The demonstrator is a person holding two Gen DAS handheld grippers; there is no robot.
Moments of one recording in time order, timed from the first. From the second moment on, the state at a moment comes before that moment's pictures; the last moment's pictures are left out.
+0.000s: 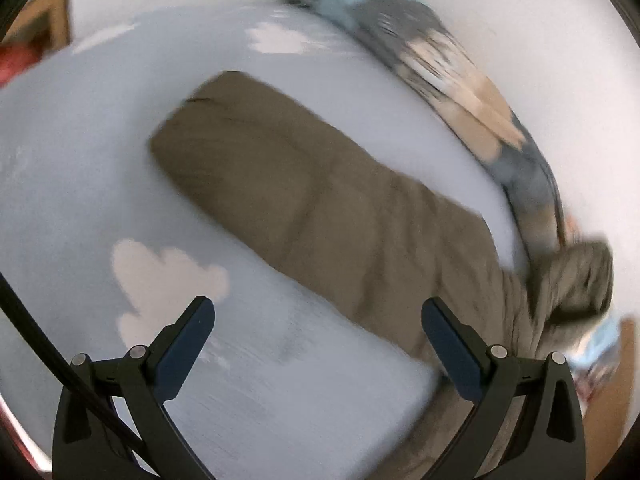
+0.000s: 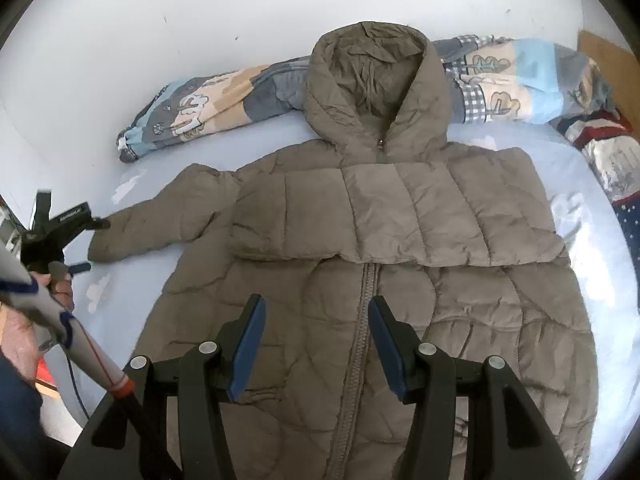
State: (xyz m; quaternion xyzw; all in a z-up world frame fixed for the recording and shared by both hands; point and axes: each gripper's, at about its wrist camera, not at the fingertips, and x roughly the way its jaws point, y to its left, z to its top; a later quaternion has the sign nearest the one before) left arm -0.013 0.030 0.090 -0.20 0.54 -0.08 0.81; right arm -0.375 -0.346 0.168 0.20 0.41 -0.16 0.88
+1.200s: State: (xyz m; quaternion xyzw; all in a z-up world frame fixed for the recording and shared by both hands) left arm 0.043 0.092 0.079 -0.37 0.39 -0.11 0.84; right arm -0.369 -0.381 0.149 0.23 0.41 -0.18 0.87
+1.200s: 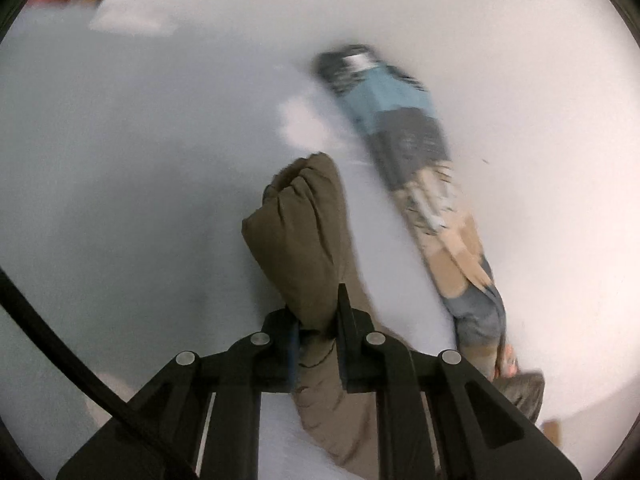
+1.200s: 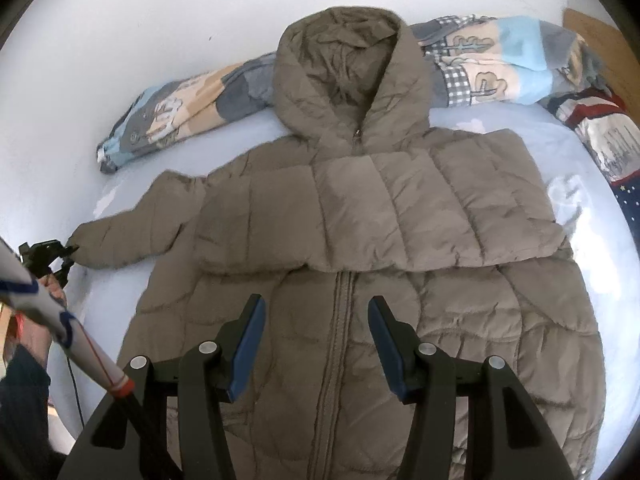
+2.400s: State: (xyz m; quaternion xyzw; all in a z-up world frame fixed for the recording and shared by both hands) left arm -0.223 -0.284 0.109 0.11 0.44 -0.47 0.76; right arm -0.410 -0.436 0.182 0.32 0.32 -0.21 0.86
